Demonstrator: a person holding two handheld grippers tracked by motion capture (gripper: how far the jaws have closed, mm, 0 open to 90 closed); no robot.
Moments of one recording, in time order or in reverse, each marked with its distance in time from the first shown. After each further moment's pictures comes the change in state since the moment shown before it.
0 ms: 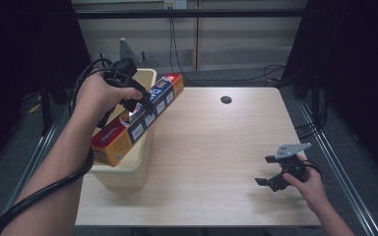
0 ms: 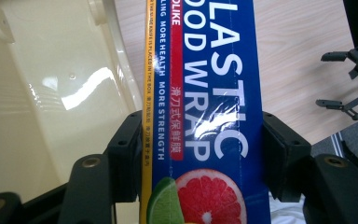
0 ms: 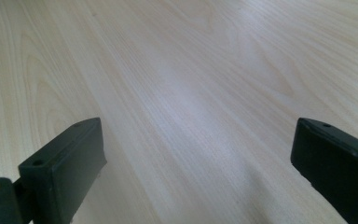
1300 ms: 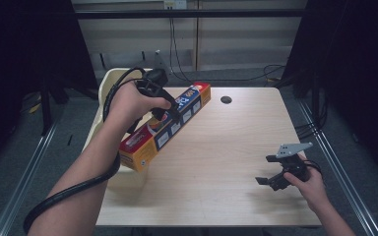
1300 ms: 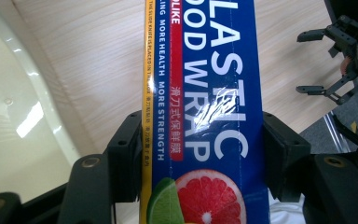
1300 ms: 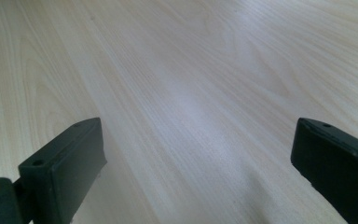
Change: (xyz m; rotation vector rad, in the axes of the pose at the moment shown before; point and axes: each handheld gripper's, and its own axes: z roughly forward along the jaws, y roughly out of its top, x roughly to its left) left arm -0.044 0.013 0.045 0.058 -0.068 0.130; right arm -0.002 0.000 -0.002 -0.012 -0.010 0.007
